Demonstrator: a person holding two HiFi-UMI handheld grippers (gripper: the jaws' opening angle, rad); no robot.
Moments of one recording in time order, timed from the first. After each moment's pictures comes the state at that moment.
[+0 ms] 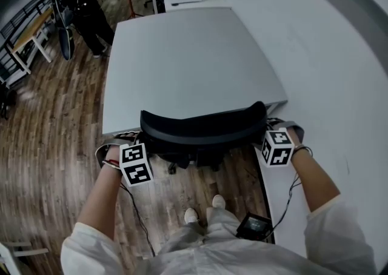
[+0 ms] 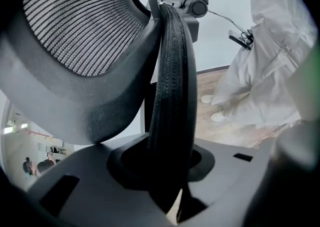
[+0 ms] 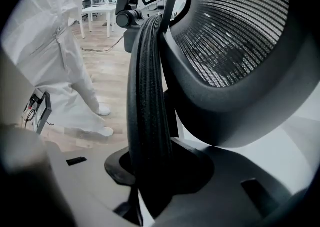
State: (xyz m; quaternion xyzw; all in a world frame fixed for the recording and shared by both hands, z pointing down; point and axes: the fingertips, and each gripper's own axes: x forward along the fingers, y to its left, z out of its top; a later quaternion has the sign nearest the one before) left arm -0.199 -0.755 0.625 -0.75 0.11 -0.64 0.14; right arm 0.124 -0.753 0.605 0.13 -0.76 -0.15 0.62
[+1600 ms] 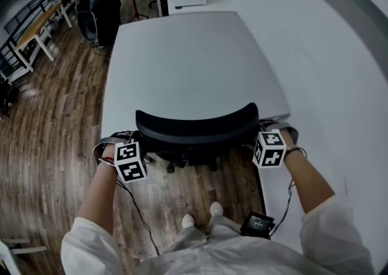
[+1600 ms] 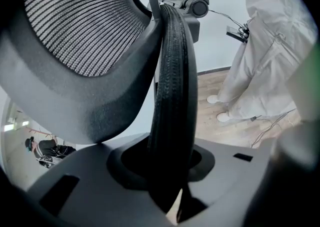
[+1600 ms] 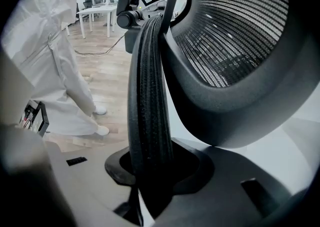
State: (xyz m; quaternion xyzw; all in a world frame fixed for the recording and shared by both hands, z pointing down) left arm -0.202 -0.819 0.630 -0.75 0.13 -0.64 0.13; right arm 0.122 -0.821 0.611 0.12 -0.76 -0.16 0.62
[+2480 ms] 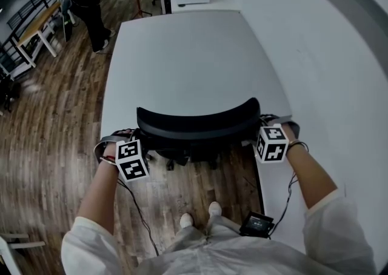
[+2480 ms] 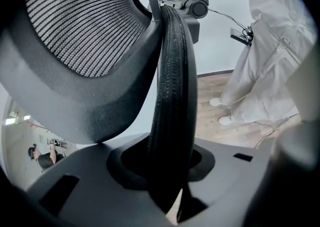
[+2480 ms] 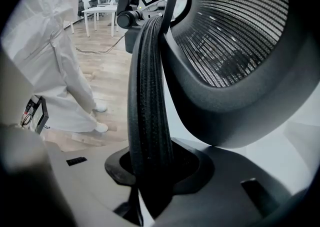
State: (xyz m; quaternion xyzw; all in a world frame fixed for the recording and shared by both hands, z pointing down) left arm -0.187 -0.828 0.628 -0.75 0.14 -0.64 0.12; right arm 0.135 -0.844 0.610 0.10 -0.76 -0.17 0.62
